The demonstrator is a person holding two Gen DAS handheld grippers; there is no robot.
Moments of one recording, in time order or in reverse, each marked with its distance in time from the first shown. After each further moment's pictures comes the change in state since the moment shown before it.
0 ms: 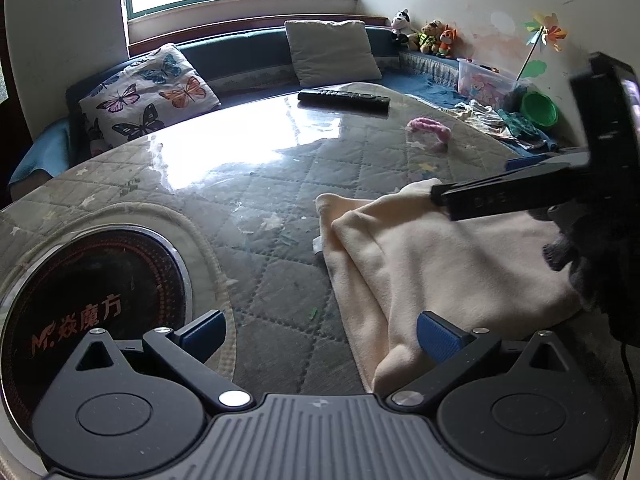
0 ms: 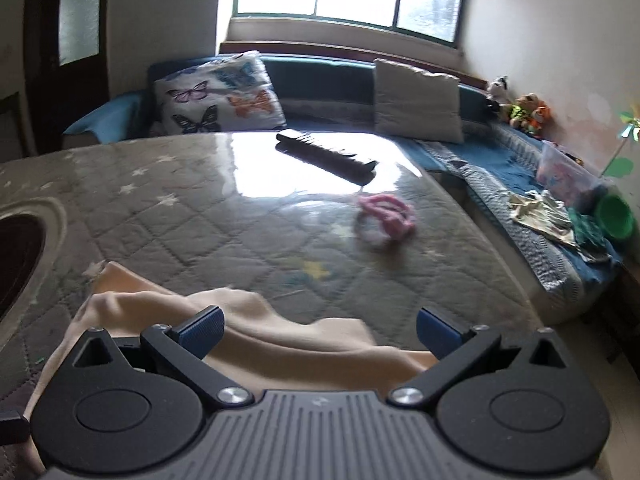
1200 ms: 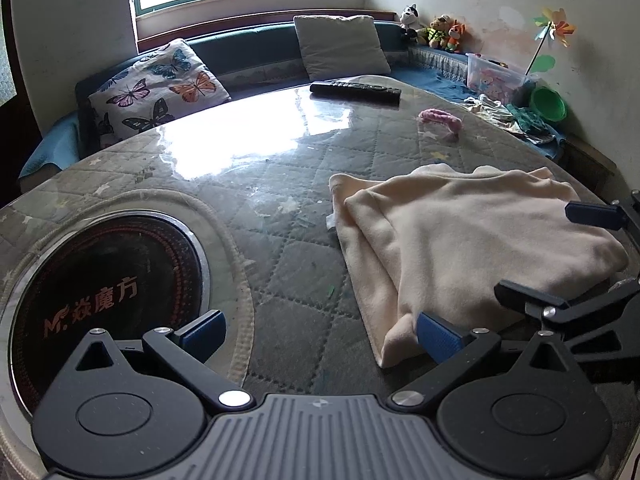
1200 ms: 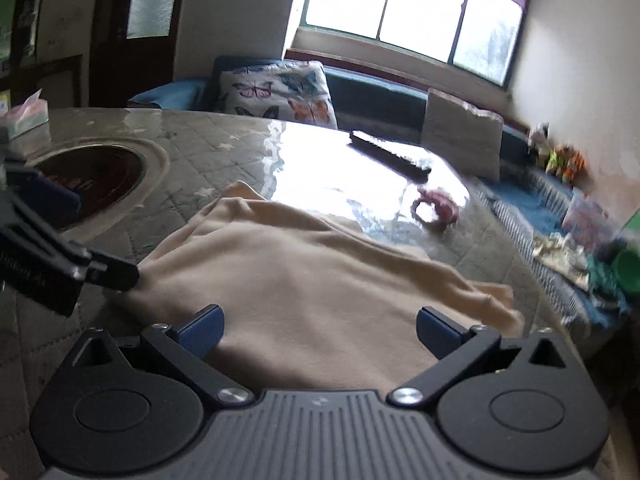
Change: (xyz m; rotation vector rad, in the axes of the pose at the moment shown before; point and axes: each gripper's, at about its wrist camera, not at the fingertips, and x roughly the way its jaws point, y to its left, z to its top) left arm -0.005 0.006 -0.011 -0.005 0.012 0.031; right arm -0.089 0.047 -0.072 -0.190 -0.098 0.050
